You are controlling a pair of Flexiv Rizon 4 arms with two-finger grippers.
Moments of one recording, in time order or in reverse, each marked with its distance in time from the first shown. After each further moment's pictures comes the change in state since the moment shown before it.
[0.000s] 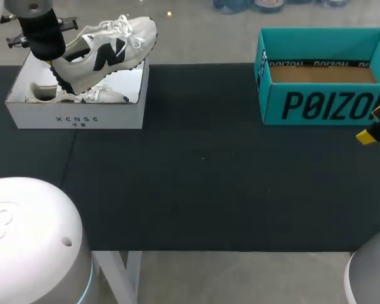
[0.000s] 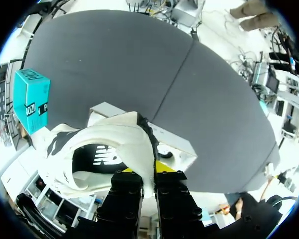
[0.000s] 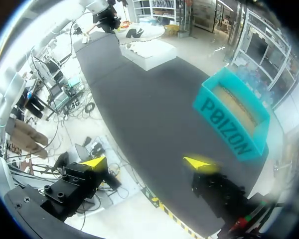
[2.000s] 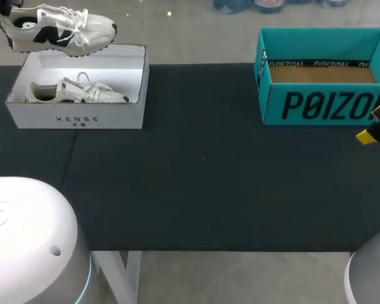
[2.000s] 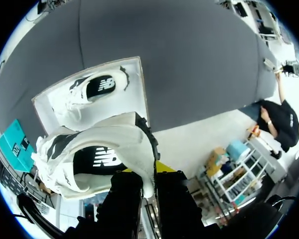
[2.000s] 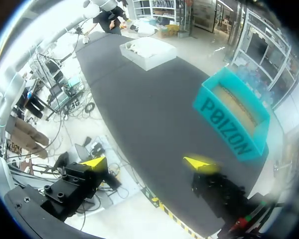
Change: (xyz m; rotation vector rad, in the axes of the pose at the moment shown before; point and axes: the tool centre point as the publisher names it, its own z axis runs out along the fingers) left arm 0.060 0.218 0.059 -0.238 -0.010 0.643; right arm 0.000 0.000 0.000 0.000 0.000 0.000
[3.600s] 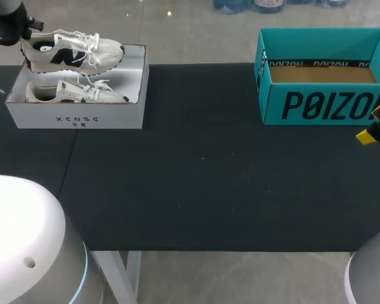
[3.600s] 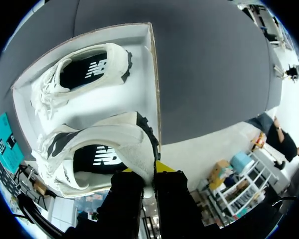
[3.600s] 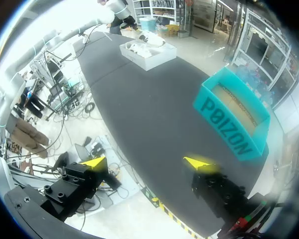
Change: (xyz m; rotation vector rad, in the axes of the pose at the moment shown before) left arm -0.019 -0.010 0.127 0.093 -0.018 -0.055; right arm 0.000 0.000 0.000 0.000 0.000 0.000
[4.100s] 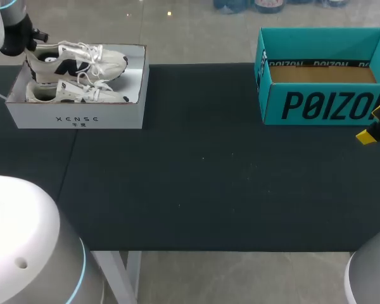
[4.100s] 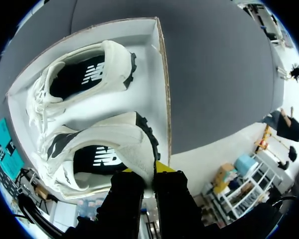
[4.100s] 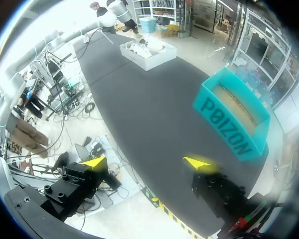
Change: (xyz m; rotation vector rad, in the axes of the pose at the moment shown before) left arm -0.011 -0.019 0.030 0.040 -0.025 0.015; right arm 0.000 0.000 0.000 0.000 0.000 0.000
